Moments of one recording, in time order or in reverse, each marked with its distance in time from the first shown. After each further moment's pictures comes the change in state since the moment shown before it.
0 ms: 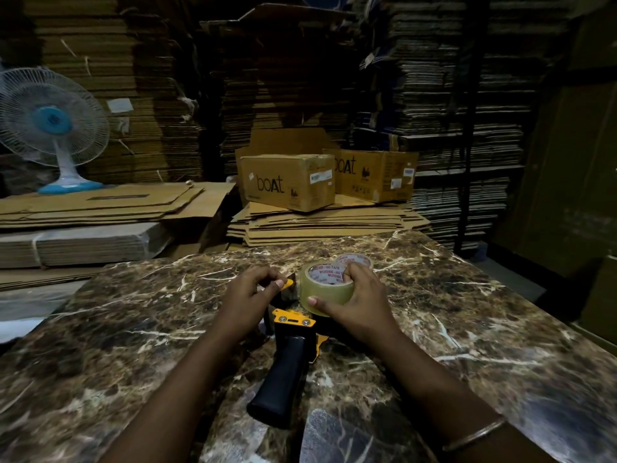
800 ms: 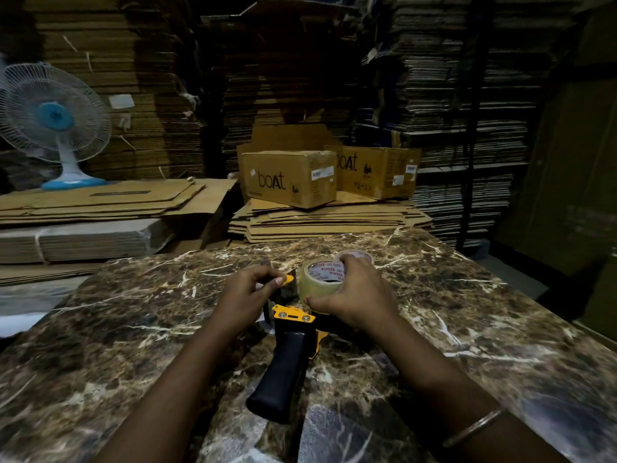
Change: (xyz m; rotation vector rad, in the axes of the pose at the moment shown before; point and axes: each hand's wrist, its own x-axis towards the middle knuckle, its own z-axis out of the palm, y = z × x) left_hand 0.000 0.006 -0.004 0.066 -0.015 -0.010; right_hand 0.011 -0.025 -0.009 -0.339 -0.162 0.187
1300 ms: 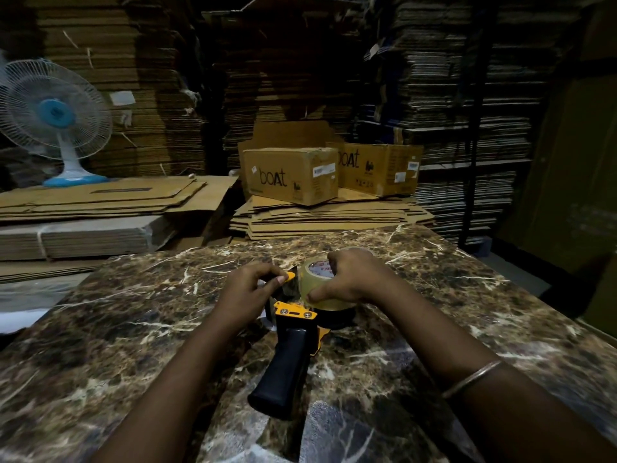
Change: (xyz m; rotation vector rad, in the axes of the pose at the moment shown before) left_hand -0.001 0.000 -0.002 0.043 -0.025 0.021; right_hand 0.032 -0.014 -0.022 -0.256 -0.296 -0.116
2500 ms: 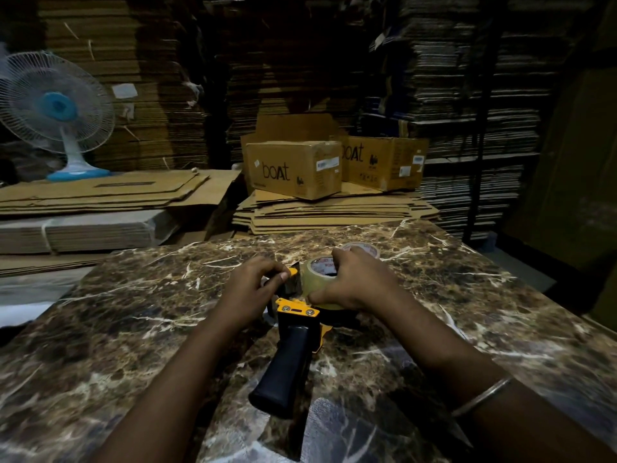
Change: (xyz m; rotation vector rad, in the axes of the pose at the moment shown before) left_hand -0.002 0.002 0.002 0.095 0.012 0.077; right_hand -0.007 -0.003 0.018 0.051 0.104 0.064
